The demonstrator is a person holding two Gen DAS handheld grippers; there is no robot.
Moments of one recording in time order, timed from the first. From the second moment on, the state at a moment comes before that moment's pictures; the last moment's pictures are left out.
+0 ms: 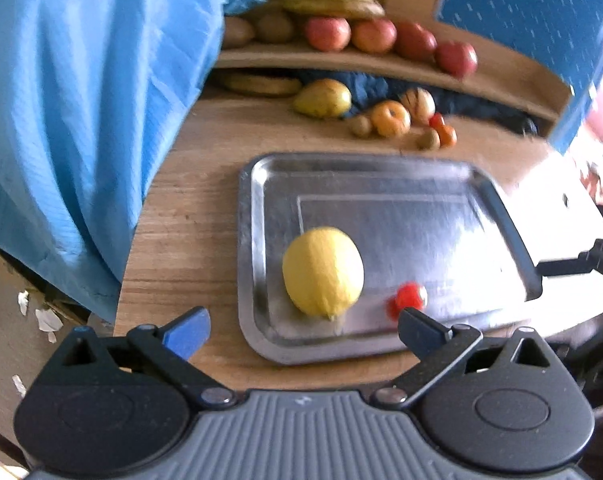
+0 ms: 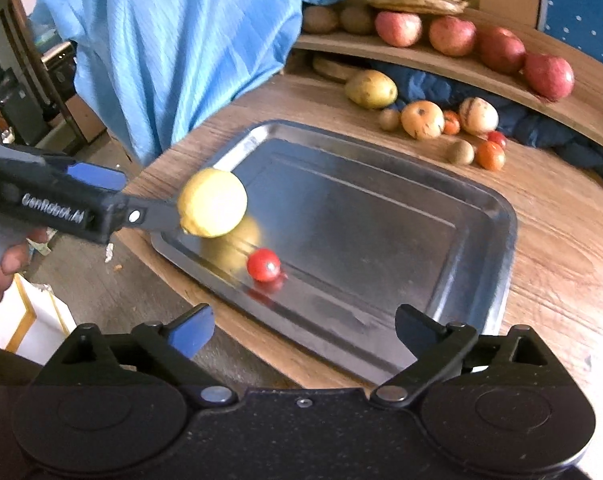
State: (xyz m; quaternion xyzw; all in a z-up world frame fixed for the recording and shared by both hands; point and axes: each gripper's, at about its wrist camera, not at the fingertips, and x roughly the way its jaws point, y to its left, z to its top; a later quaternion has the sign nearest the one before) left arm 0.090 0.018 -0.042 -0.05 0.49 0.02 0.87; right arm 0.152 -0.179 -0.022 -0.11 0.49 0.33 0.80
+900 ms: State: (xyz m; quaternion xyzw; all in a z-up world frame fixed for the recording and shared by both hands) left arm 0.110 0.025 -0.028 0.03 0.54 0.04 0.84; right arm 0.168 -0.202 -0.018 -0.12 0.51 0.26 0.81
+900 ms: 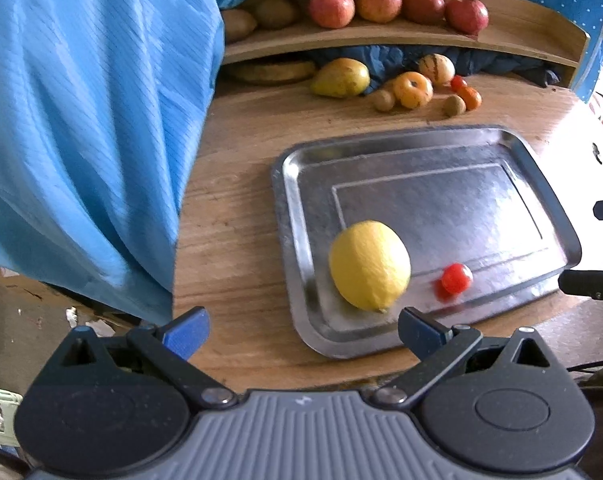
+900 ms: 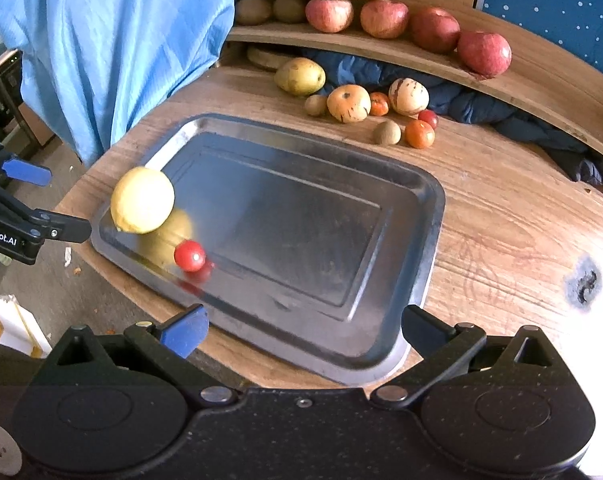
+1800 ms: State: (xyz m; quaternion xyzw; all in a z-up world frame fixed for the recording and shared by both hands) left arm 0.207 0.071 -0.018 0.03 0.51 0.07 0.86; right arm 0.218 -0.185 -0.027 -0.06 0.50 0.23 0.83
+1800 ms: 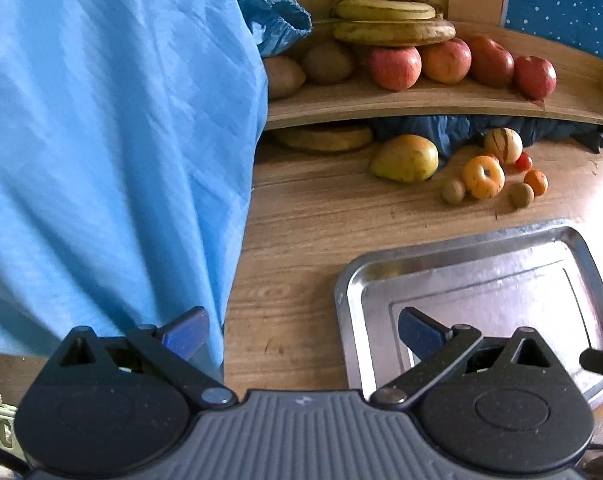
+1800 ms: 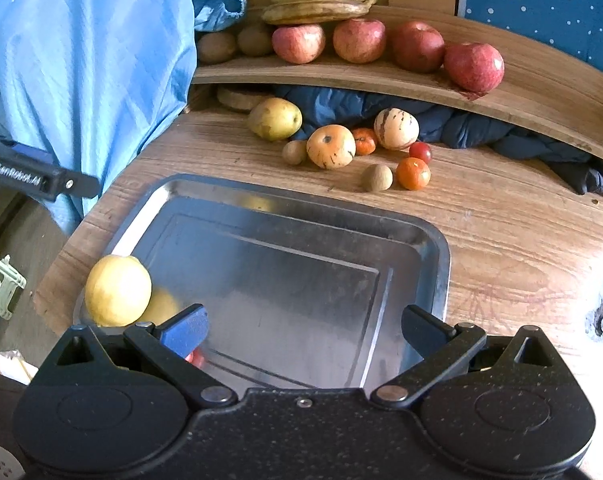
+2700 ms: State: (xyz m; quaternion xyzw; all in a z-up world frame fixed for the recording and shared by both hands) left arm 0.283 0.061 -0.046 -0.01 0.52 0.04 0.85; right arm 0.276 -0.154 -0.034 -0.05 0.48 0.23 0.84
